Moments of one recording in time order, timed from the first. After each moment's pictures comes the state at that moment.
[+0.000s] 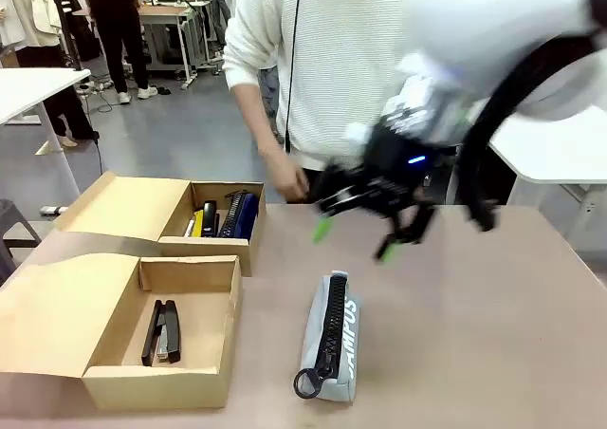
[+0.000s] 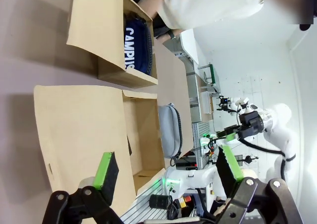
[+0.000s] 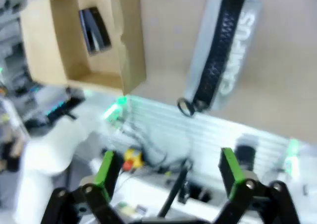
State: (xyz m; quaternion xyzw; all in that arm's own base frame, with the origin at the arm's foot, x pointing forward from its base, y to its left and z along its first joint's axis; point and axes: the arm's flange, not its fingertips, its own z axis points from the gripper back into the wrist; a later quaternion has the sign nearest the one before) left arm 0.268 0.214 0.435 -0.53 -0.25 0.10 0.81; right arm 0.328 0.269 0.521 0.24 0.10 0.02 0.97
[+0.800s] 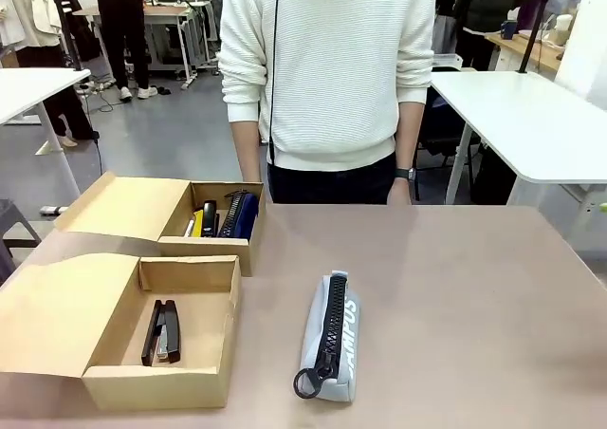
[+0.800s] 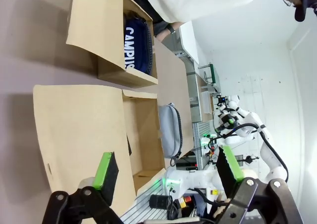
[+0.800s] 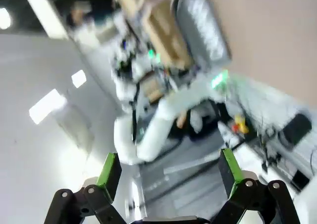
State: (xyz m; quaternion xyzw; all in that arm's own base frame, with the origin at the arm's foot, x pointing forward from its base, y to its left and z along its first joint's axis) left arm 0.268 0.214 0.435 -0.53 -0.25 0.10 0.81; right arm 0.323 -0.107 0.394 0.59 0.16 -0.20 0.76
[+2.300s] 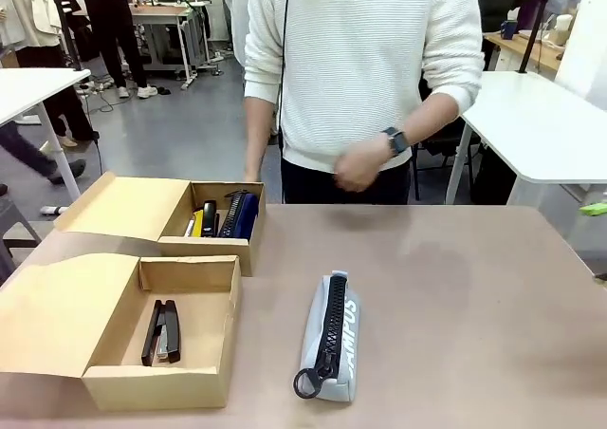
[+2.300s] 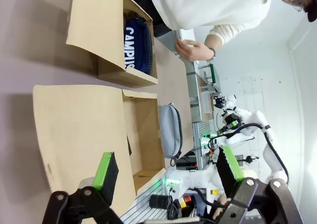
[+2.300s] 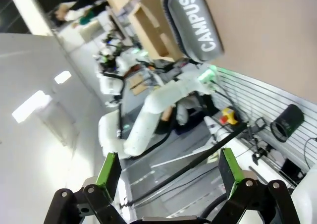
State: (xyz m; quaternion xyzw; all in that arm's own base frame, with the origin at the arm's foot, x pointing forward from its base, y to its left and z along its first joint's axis) left arm 0.268 0.214 0.435 -0.53 -0.25 0.10 0.81; right arm 0.323 -0.073 0.427 0.55 0.19 -0.15 0.80
